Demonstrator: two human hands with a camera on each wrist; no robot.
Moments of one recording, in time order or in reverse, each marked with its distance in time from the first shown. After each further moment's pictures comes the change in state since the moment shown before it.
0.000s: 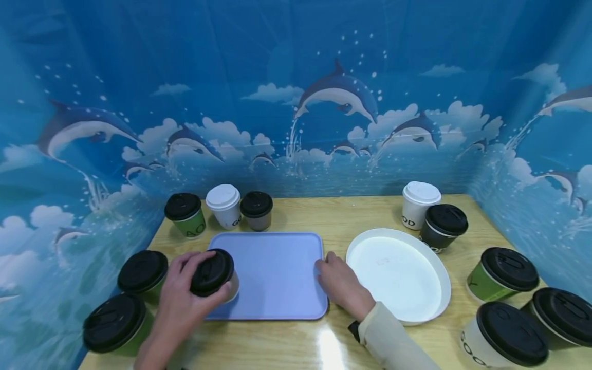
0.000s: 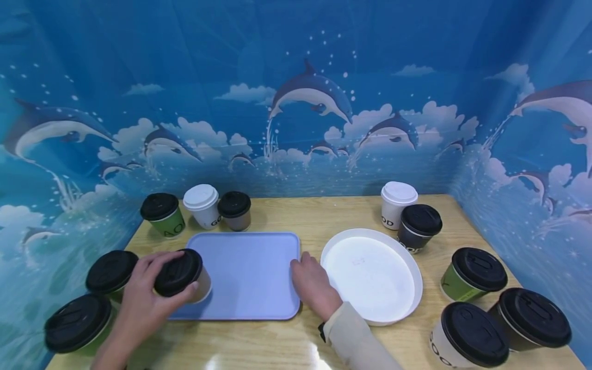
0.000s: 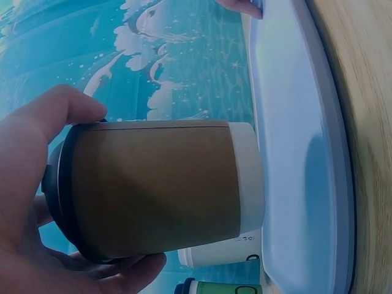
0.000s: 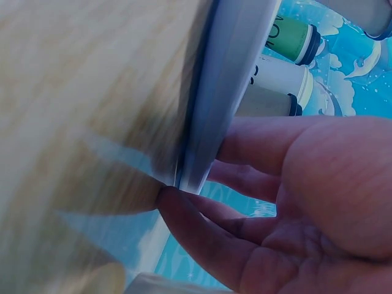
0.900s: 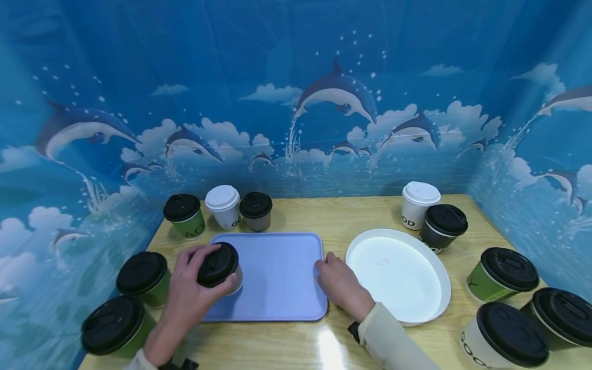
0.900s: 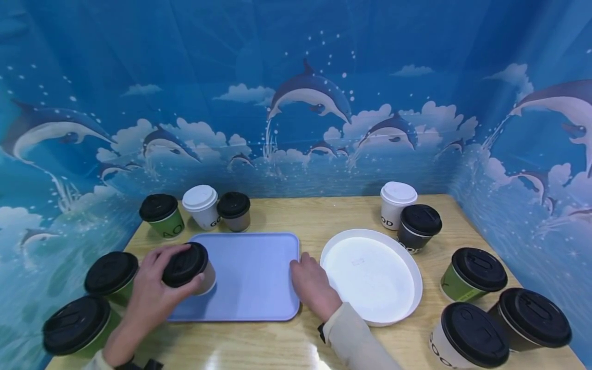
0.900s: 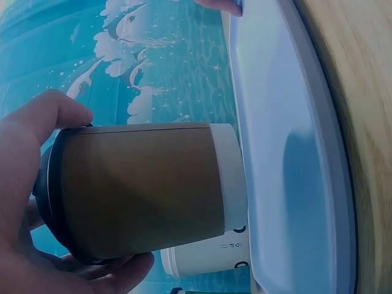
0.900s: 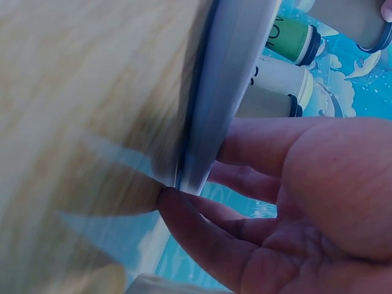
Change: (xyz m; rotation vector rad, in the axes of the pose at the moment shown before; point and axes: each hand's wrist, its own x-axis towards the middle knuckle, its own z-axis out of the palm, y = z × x) left_hand 0.016 -0.003 0.015 -0.046 0.075 0.090; right_hand 0.000 -0.001 0.000 0.005 0.006 0.004
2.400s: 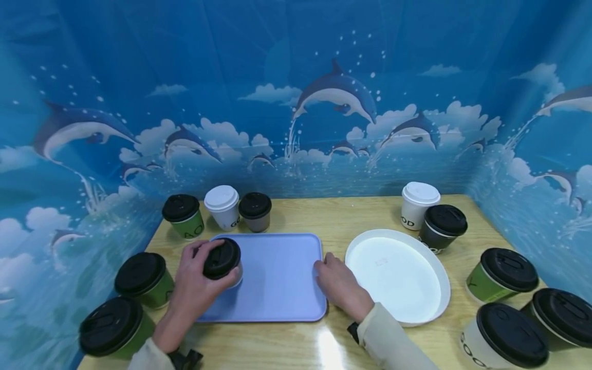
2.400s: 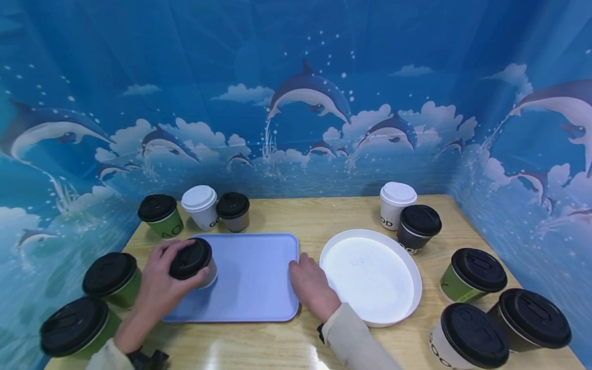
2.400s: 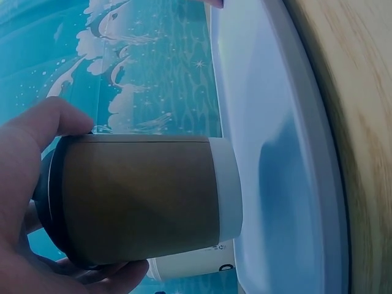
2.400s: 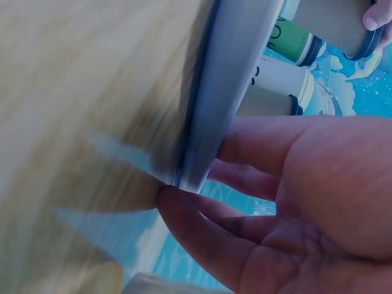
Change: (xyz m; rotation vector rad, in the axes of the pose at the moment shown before) left_hand 0.014 -0.004 0.012 0.022 -0.064 -0.075; right_hand 0.000 -0.001 -0.001 -0.002 -0.008 -0.002
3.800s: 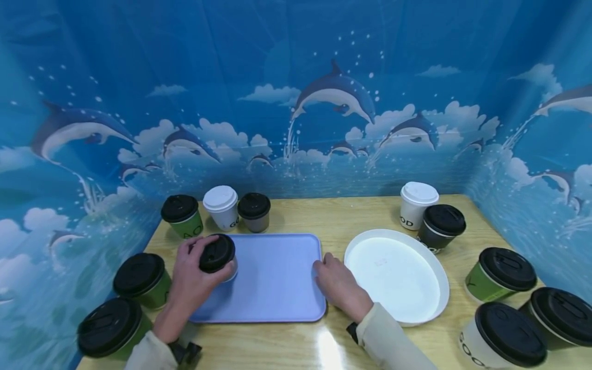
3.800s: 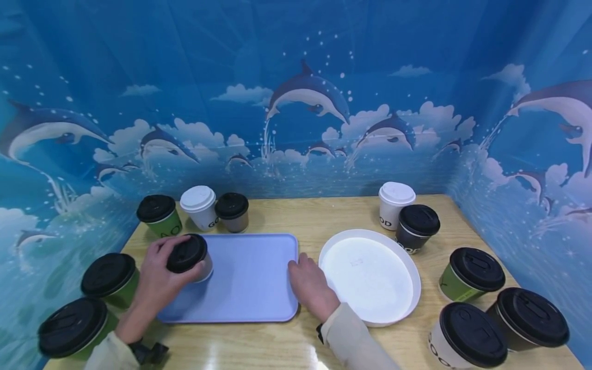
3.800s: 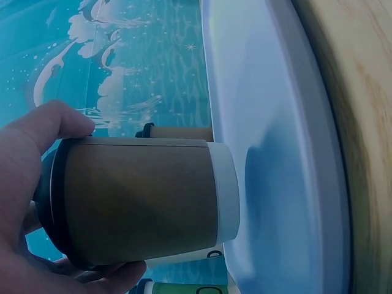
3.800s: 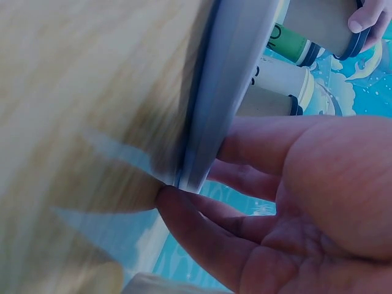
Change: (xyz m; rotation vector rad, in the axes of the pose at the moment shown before) left_hand 0.012 -0.011 0.004 -0.041 0.020 -0.036; right_hand 0.000 0.000 0.000 -0.009 -0.018 0.006
